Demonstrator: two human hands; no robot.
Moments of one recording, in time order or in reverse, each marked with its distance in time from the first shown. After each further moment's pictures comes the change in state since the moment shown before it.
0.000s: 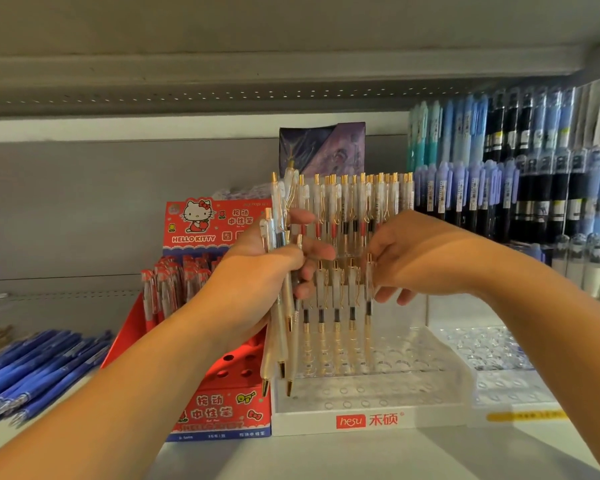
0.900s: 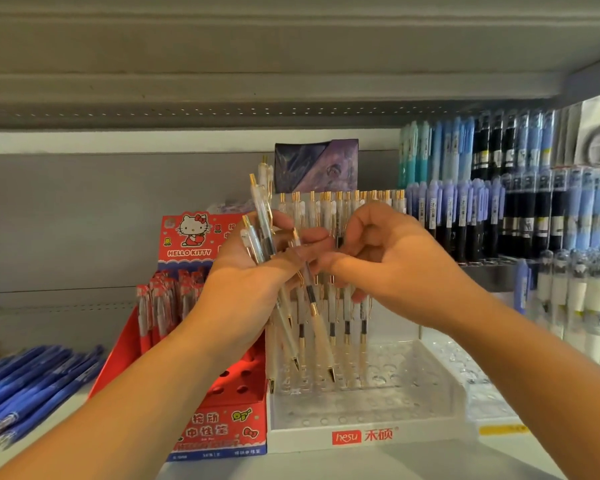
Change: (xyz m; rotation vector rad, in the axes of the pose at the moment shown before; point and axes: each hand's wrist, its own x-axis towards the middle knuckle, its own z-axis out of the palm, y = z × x) left_hand 0.000 0.003 0.006 -0.123 0.090 0.199; right_hand -0.017 -0.013 0.026 0.479 0.365 -0.409
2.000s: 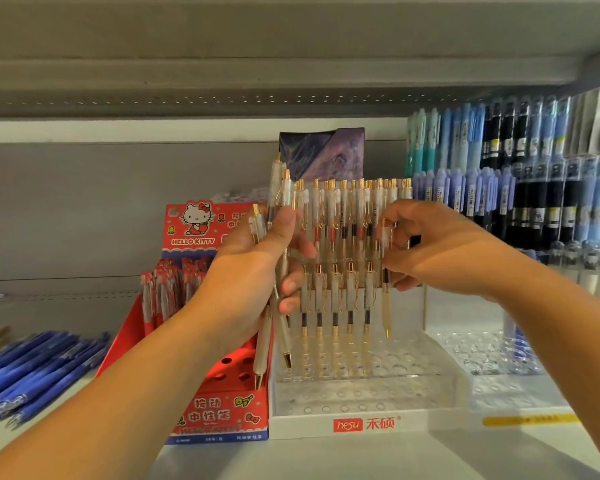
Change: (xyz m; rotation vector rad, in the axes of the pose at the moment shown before) left_hand -0.002 0.003 -0.005 0.005 0.024 -0.175; right_hand 0.011 0.014 -0.039 -0.275 -0.143 0.302
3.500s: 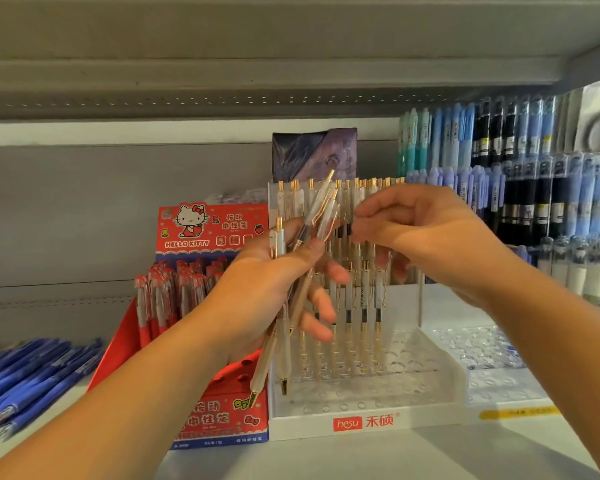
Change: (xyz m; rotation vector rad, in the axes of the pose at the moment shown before) left_hand -0.004 -0.004 0.003 0.102 -0.295 -0.055; right_hand -0.011 -0.011 0.011 0.413 0.132 -0.179
